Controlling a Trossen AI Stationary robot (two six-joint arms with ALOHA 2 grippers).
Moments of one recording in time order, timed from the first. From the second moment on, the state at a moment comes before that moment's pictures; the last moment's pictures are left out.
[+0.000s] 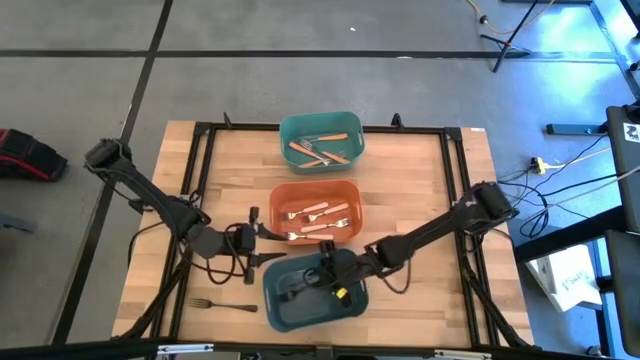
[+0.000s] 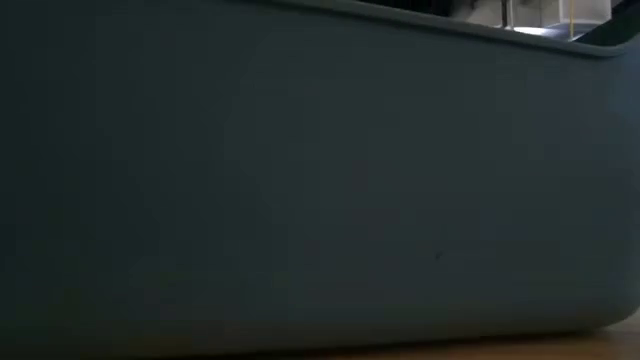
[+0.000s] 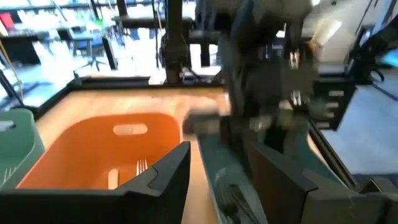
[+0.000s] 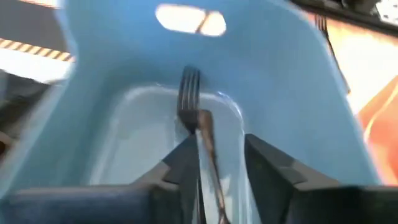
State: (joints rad) left arm -0.60 1.15 0.67 0.22 -0.64 -0.16; right arm 0.45 1.90 1.24 0.06 0.14 -0.03
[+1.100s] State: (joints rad) left arm -0.39 1.15 0.65 -1.06 -0.14 -1.06; right arm 0.82 1.69 0.96 0.31 0.25 -0.03
